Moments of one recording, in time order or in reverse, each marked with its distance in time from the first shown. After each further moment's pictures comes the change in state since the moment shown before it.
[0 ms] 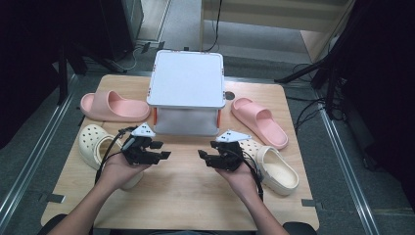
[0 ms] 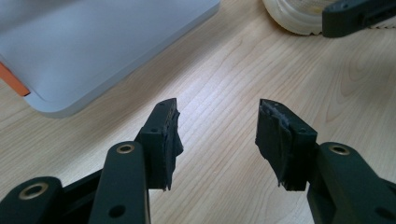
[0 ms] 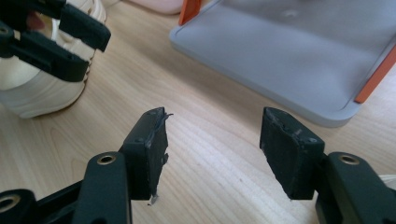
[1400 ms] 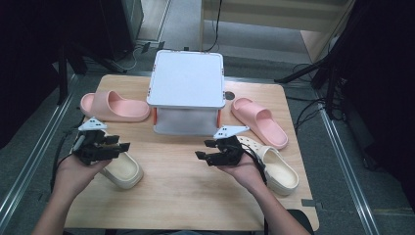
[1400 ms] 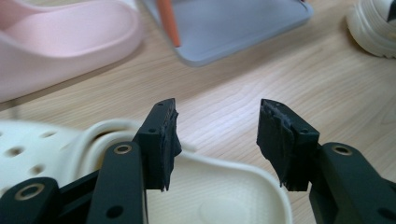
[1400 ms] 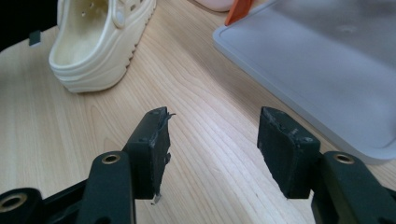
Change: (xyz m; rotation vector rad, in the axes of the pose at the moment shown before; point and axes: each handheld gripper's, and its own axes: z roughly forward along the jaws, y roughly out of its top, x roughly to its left) left arm 0.039 -0.036 -0.098 -0.063 0.246 -0.227; right arm -0.009 0.017 0.001 0.058 0.188 -0.130
